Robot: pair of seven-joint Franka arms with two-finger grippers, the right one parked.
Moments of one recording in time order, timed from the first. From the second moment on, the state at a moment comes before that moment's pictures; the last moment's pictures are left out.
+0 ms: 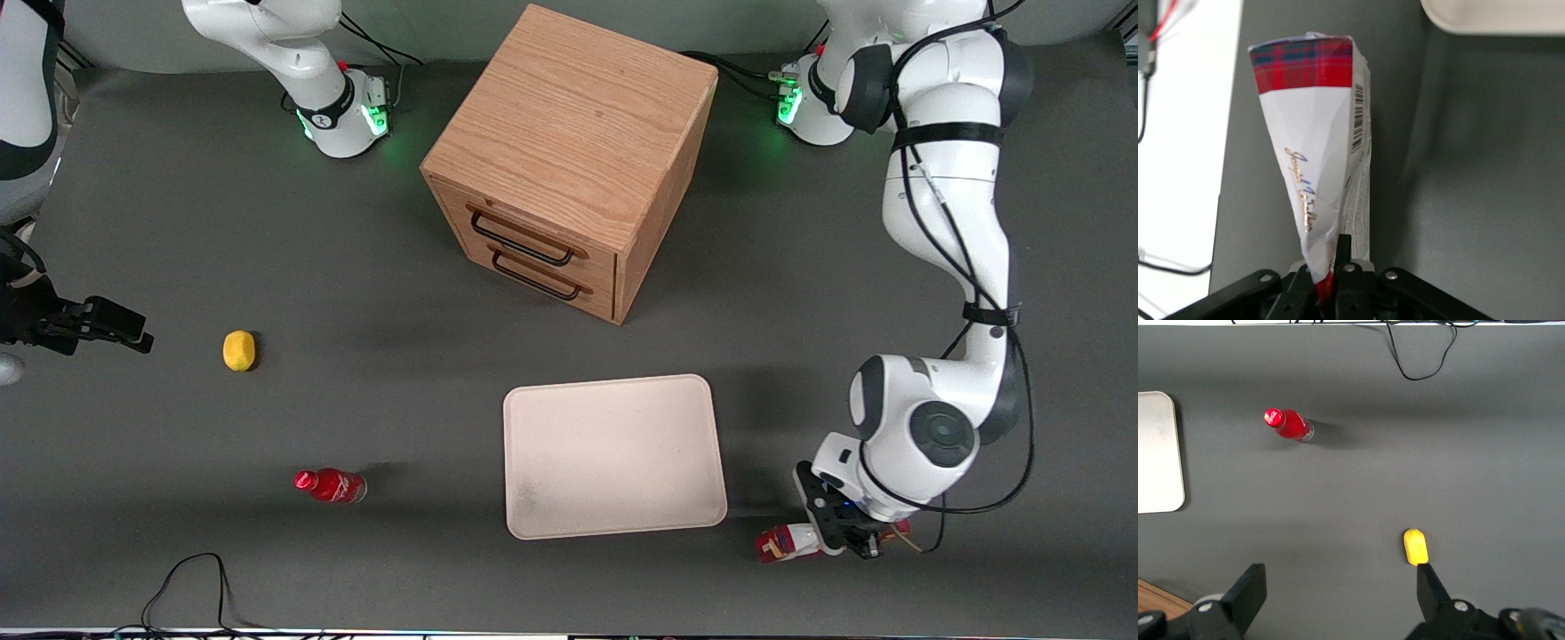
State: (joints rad) arm -0.21 0.99 0.12 -1.06 -0.11 2.34 1.24
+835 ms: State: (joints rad) arm -0.24 0.68 0.18 -1.06 -0.25 1.81 0.40
